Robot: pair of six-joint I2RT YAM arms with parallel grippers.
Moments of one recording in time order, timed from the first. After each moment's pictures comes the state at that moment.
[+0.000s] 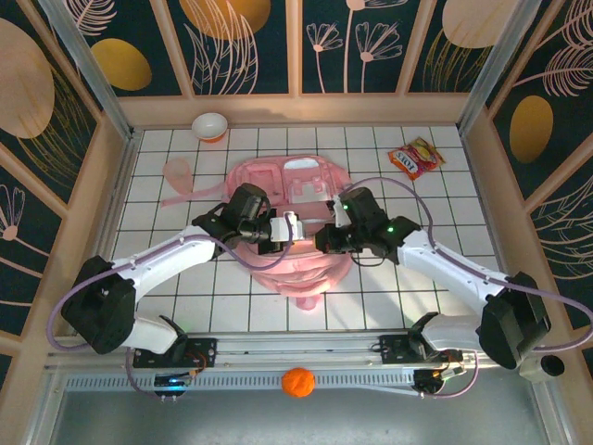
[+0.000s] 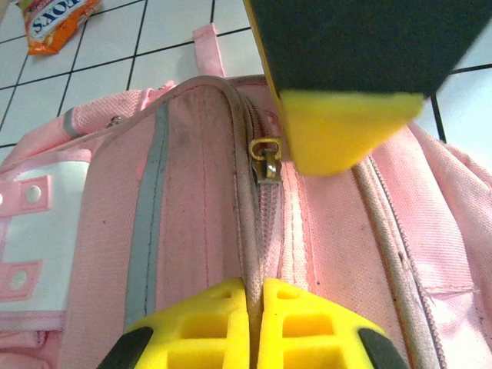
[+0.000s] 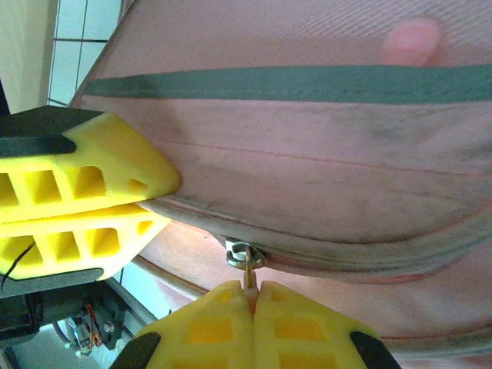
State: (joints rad) left arm -0.68 1.42 0.91 -0.25 0.44 0.79; right arm 0.67 1.25 0.86 -0.46 -0.38 0.60
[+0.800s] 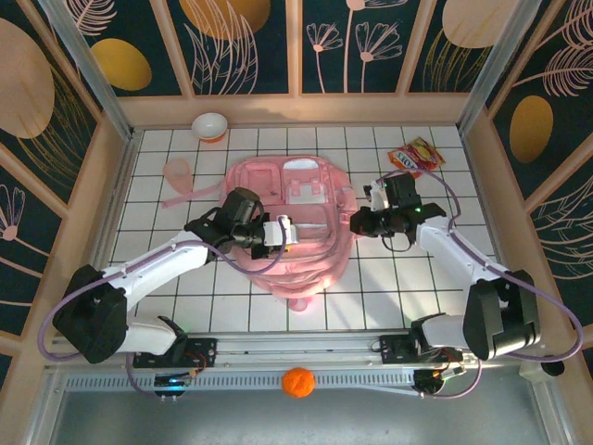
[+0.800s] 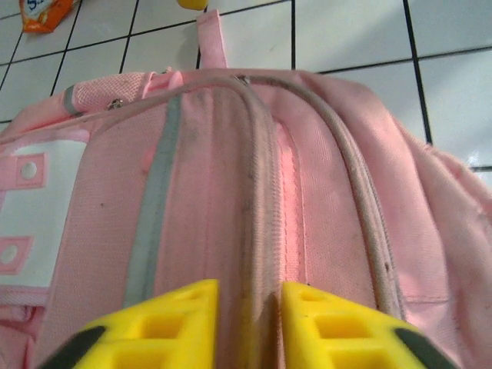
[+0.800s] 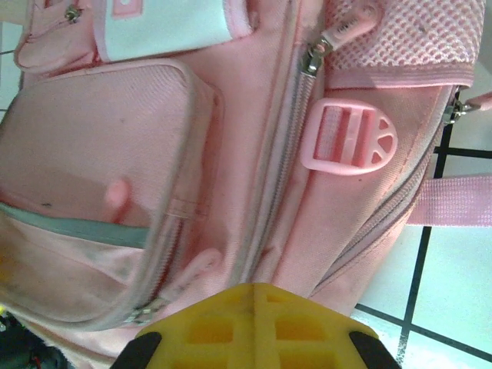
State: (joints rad) left arm -0.67 1.34 0.86 -0.28 0.45 0.76; right arm 0.31 1.29 0.86 -0.51 -0.49 0.36
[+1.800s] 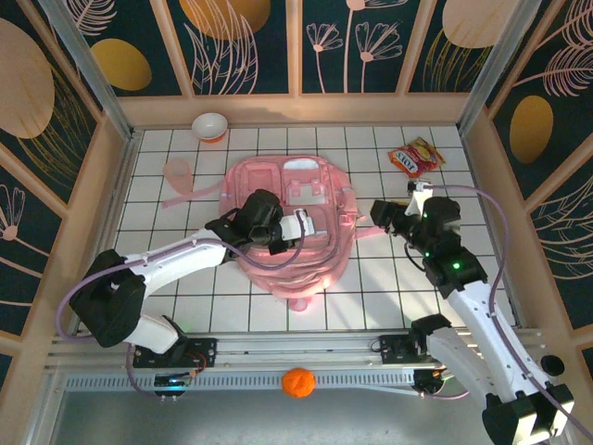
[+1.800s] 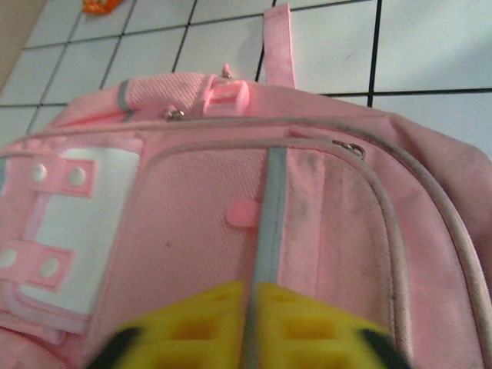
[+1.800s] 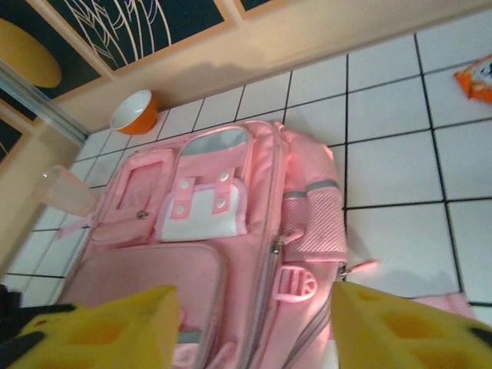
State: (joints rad) left arm -0.77 1.47 0.90 -0.11 0.22 0.62; right arm 0.30 0.73 0.67 -0.32 -0.15 0.43
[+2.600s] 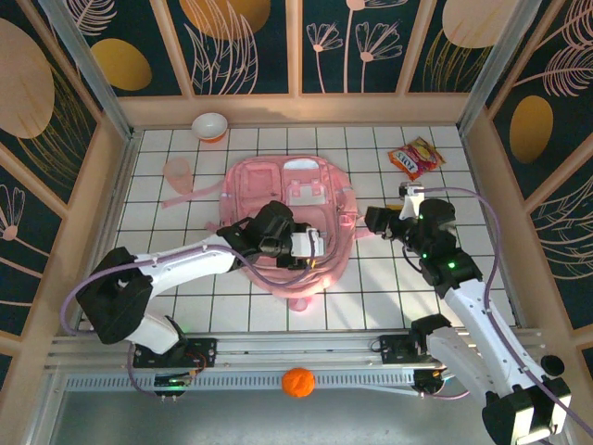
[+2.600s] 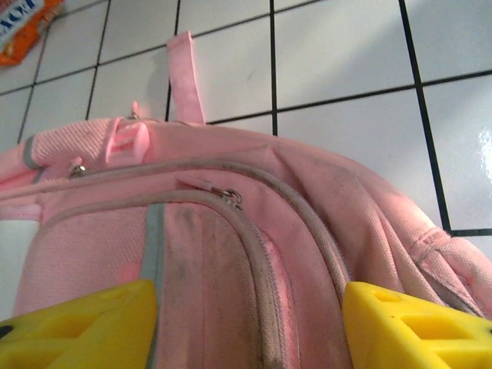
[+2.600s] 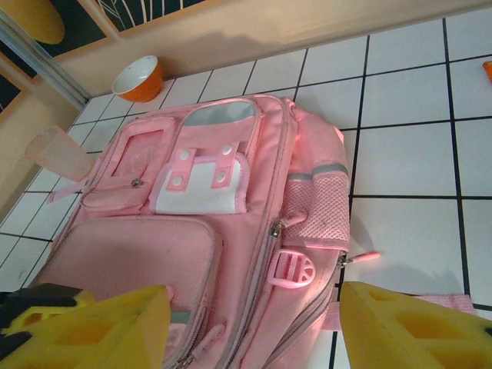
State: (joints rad) left arm -0.86 1.52 0.90 -0.13 0.27 0.70; right arm 0.30 0.76 0.63 -0.29 -0.22 0.34
